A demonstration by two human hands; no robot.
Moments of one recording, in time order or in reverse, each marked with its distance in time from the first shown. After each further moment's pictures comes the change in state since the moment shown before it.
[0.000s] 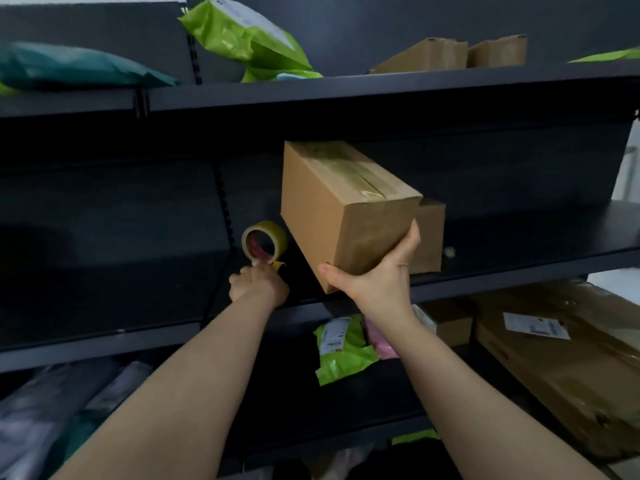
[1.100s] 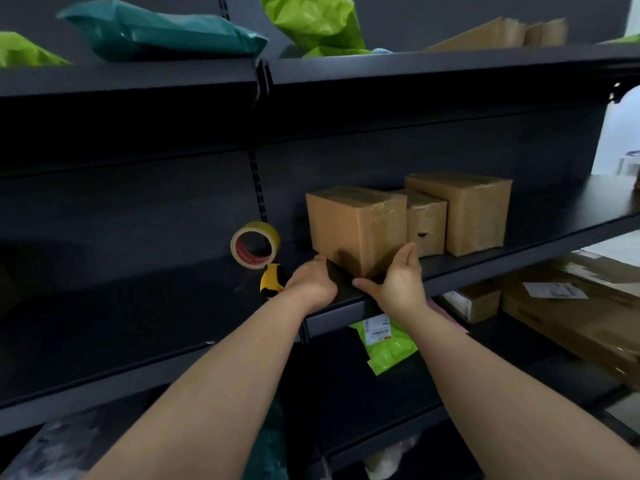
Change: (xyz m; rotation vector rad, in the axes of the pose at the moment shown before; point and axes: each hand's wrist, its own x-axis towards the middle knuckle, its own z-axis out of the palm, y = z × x) left_hand 0.052 -0.080 -0.007 -0.259 -0.248 0.583; right_hand -0.009 0.042 0.140 -0.638 -0.015 0.277
